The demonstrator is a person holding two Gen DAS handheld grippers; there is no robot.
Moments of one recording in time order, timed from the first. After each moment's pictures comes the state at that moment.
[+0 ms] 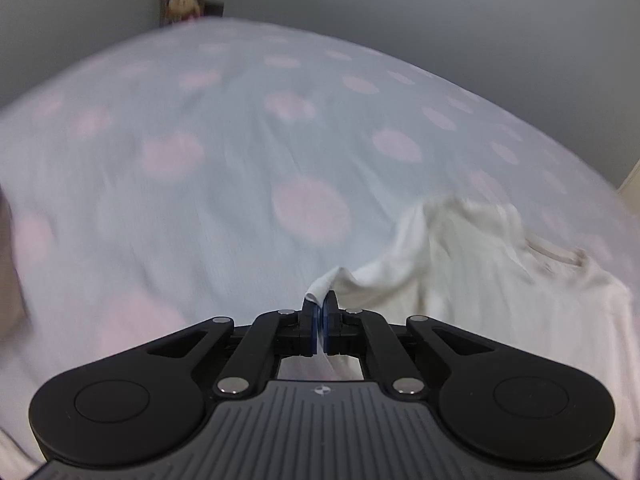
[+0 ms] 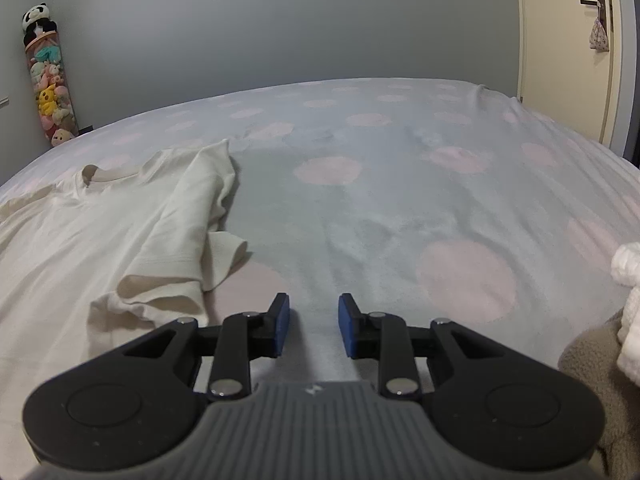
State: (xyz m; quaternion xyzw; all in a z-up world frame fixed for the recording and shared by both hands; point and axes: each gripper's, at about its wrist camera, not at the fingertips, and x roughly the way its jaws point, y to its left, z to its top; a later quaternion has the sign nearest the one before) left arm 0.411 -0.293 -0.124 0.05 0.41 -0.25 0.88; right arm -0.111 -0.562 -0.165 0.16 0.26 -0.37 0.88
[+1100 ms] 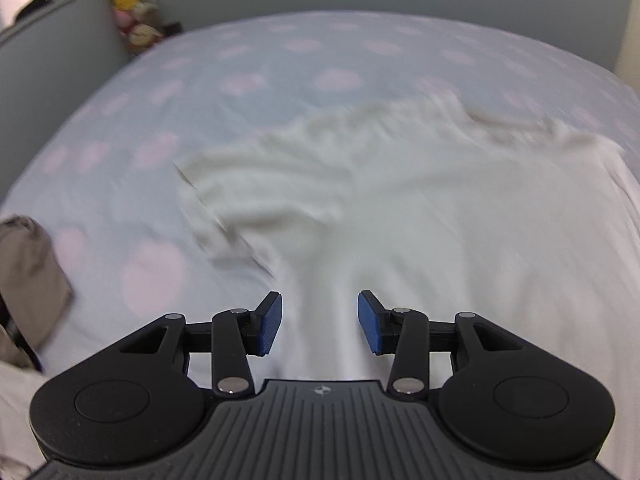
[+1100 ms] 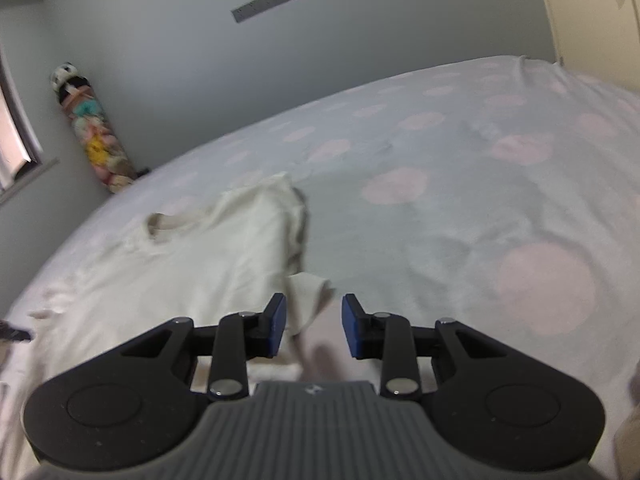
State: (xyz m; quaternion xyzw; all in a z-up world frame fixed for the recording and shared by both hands) left arm 0.273 -0.319 -0.142 0.19 0.43 -0.28 0.84; right arm -0.098 -0.580 -0.149 0.26 0.21 -0.29 0.90
